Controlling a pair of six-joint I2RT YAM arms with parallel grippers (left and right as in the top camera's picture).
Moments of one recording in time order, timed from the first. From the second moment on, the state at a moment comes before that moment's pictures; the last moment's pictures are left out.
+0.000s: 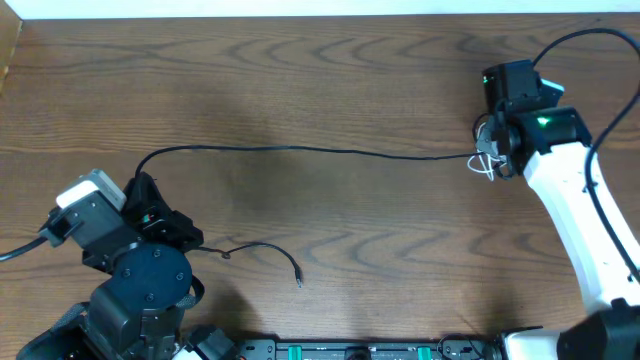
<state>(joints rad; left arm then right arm) -0.77 0.74 1.35 -1.12 -0.98 -0.79 0.18 1.55 1.33 -1.00 0.46 0.61</state>
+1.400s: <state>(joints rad) -0.77 0.74 1.35 -1.24 -1.06 -0.92 0.02 1.60 1.33 -1.08 0.47 0.76</state>
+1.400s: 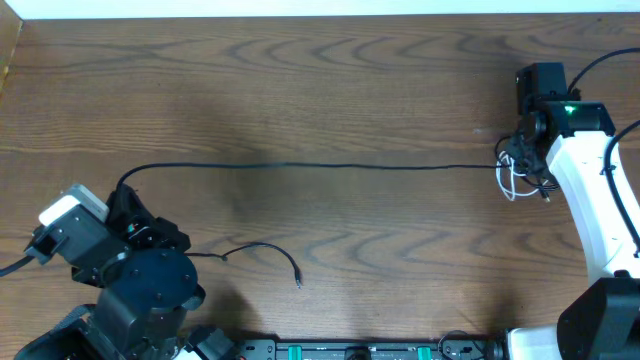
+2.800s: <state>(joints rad) -0.77 0.76 1.35 -1.18 -0.84 -0.98 0.45 1.61 1.33 -0.90 -0.41 0.29</state>
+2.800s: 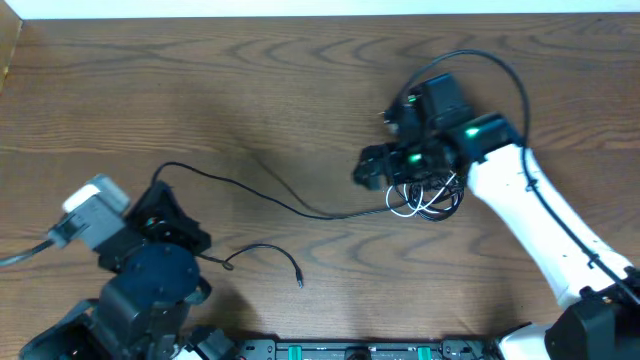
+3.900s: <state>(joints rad) -0.77 0.89 1.42 -0.84 -0.12 -0.69 0.68 1.74 1.33 -0.35 -0.53 0.35</state>
